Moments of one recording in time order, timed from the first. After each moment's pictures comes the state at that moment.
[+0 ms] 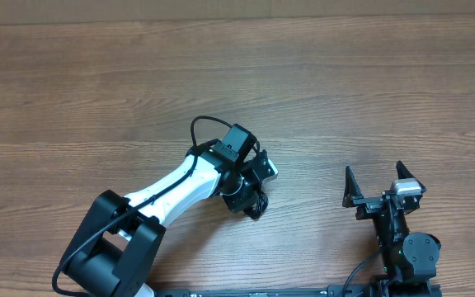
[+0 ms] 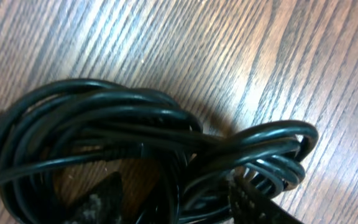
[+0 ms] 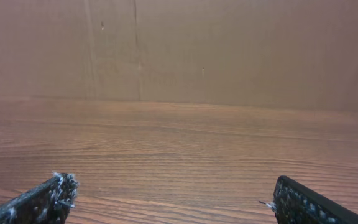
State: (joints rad) left arm -0.62 1.74 0.99 -0.64 0.26 0.42; right arm 0.04 0.01 0.02 -0.04 -0.05 -0.01
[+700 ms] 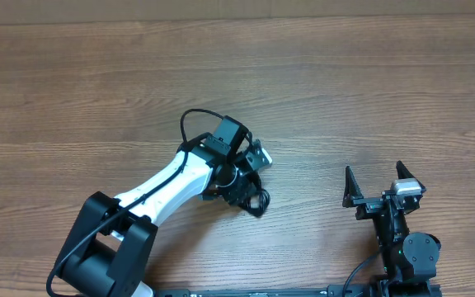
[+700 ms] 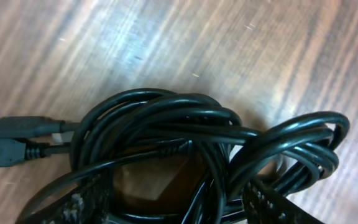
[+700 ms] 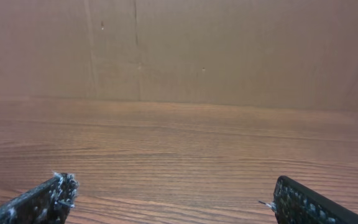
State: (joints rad) left arm -0.56 1.72 1.00 -0.58 0.25 0.43; right arm 0.04 0.01 0.02 -0.03 -0.05 -0.01
